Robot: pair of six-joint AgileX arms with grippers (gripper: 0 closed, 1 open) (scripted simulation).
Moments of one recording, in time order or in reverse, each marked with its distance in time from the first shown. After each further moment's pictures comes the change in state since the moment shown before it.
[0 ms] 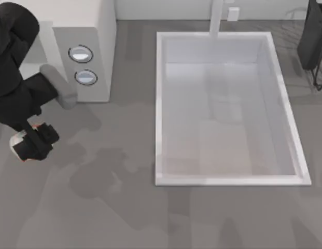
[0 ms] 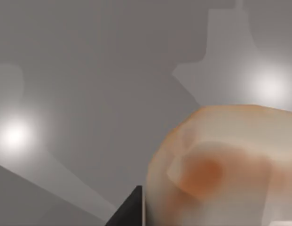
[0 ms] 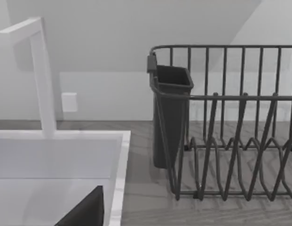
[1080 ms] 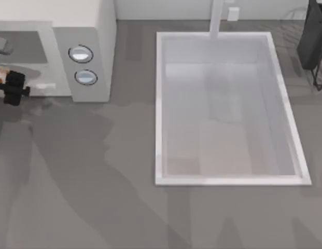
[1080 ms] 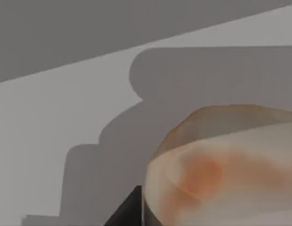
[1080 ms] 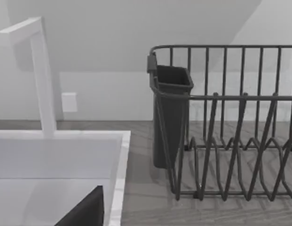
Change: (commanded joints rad) left arm 0.346 0.246 -0.190 1.152 0.145 -0.339; right arm 0.000 0.000 0.000 0.000 0.000 0.000
